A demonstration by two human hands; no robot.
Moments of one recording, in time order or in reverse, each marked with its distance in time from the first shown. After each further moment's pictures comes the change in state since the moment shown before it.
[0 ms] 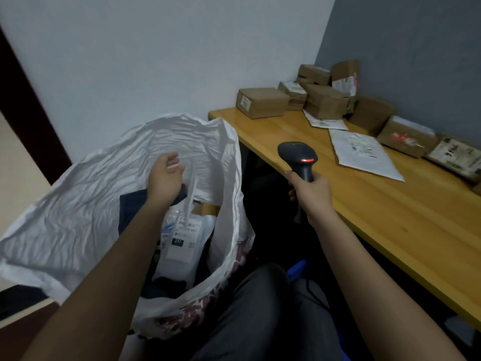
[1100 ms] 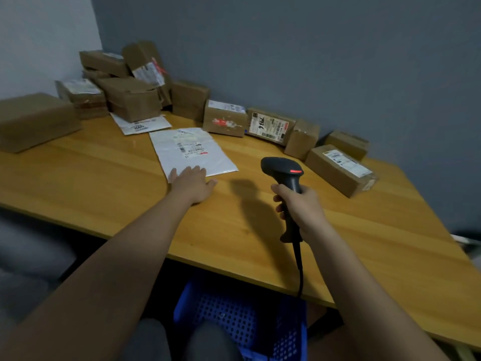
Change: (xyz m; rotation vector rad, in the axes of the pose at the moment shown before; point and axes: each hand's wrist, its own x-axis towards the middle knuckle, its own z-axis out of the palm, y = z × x) left_hand -0.044 0.122 0.437 1.041 -0.978 0.682; right_hand 0.037 0.036 -0.266 0.052 0.507 0.324
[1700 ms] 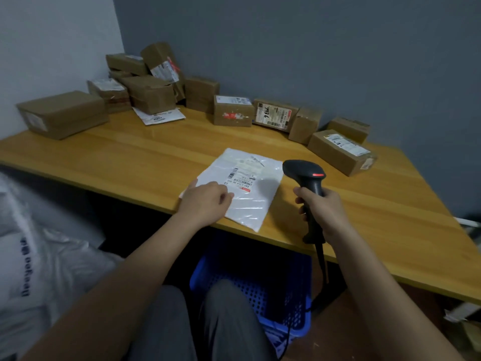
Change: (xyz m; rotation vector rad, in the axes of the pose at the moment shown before) left_hand -0.151 0.022 0.015 -0.185 0.225 0.194; right_hand -0.066 0.035 -0.047 0.027 0.028 -0.014
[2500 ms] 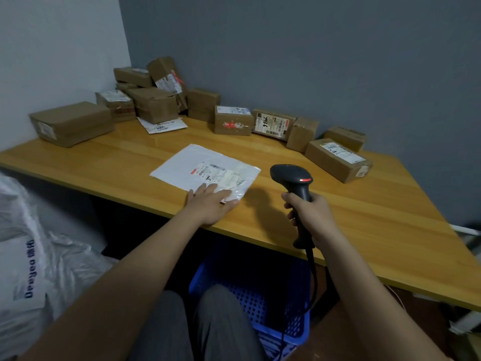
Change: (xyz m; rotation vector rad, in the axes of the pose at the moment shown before) left_hand 0.018 -0.002 0.008 0.061 -0.303 -0.103; right_hand -0.010 -0.004 0.004 -0.010 -0.081 -0.025
